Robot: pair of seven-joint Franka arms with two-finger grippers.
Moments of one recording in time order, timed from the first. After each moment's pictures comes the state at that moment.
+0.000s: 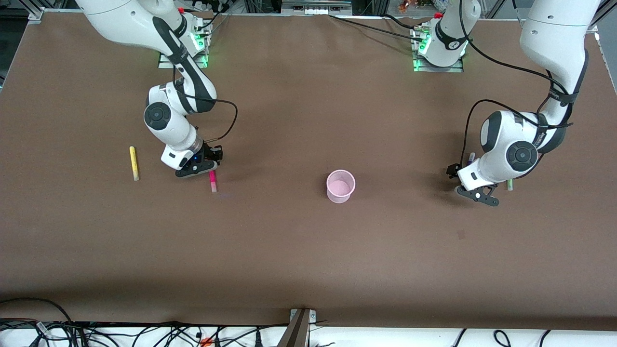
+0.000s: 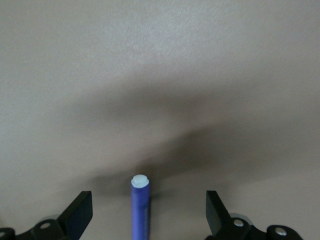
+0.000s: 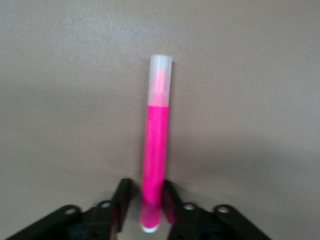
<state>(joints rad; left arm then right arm) 0.06 0.48 -0.05 -2.07 0.14 2.40 0.26 0.24 0.41 0.08 -2.30 0.06 2.74 -0.02</state>
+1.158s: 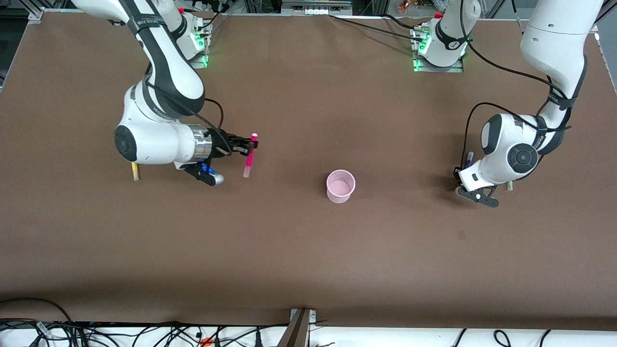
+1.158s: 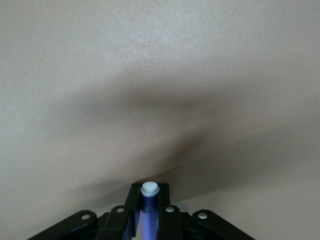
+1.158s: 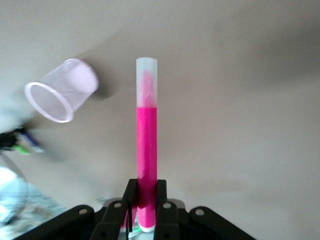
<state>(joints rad) 0.07 0.51 -0.05 -2.07 0.14 2.44 0.28 0.29 0.43 0.13 -1.70 0.74 1.91 0.65</state>
